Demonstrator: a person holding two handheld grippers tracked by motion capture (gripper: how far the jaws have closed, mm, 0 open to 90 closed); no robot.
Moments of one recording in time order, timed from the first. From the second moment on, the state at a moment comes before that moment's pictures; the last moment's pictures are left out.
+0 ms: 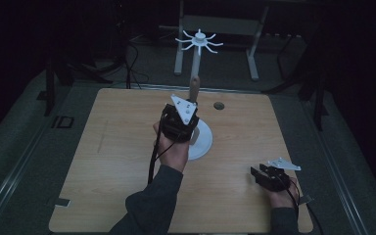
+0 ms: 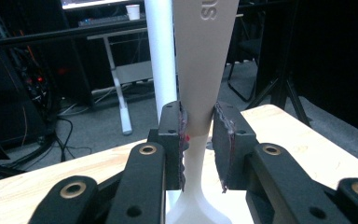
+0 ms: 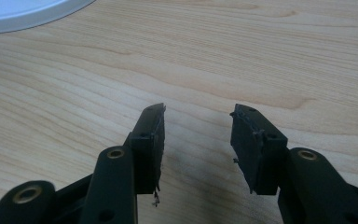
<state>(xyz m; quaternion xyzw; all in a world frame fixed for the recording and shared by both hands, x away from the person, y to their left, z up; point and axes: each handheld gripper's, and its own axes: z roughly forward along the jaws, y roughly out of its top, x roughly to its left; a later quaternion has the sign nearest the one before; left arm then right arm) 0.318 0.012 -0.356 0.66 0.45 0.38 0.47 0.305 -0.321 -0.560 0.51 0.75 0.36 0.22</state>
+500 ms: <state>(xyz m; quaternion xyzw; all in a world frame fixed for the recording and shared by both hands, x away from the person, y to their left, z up) 0.321 0.011 -0.348 0.65 0.45 0.39 0.47 0.305 -0.321 -0.560 0.51 0.75 0.36 0.22</state>
